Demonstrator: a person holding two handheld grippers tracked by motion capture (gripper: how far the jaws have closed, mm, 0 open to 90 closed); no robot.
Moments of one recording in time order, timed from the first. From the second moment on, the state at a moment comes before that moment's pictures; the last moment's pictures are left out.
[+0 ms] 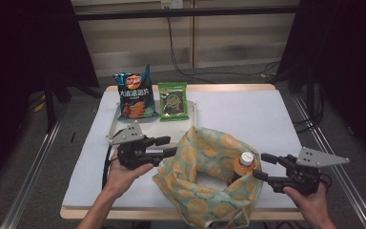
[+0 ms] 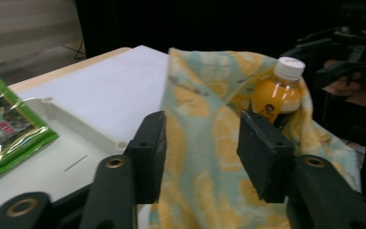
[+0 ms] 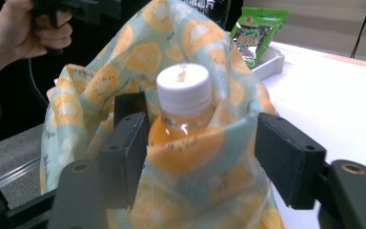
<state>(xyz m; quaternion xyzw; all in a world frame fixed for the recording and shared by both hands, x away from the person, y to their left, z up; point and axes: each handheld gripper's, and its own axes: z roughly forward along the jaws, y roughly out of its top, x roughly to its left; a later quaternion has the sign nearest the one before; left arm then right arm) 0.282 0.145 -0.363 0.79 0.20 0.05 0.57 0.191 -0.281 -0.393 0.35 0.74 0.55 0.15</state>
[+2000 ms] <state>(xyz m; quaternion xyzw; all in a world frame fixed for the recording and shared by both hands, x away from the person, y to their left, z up) 0.274 0.156 -0.437 0.83 0.25 0.01 0.51 0.201 -0.290 -0.453 0.40 0.79 0.45 0.14</state>
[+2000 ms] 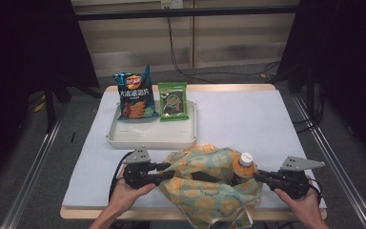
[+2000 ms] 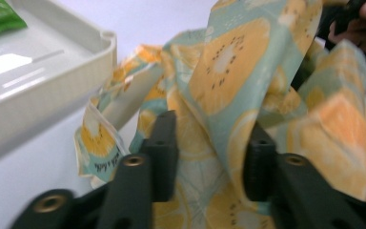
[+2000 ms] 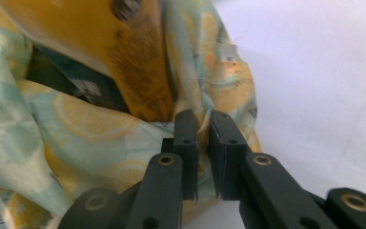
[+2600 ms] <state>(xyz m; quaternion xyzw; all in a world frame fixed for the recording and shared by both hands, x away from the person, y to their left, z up) 0.250 0.153 -0.402 0.79 0.22 0.05 0.57 0.184 -0.302 -0.428 0.39 0.74 0.52 0.18</state>
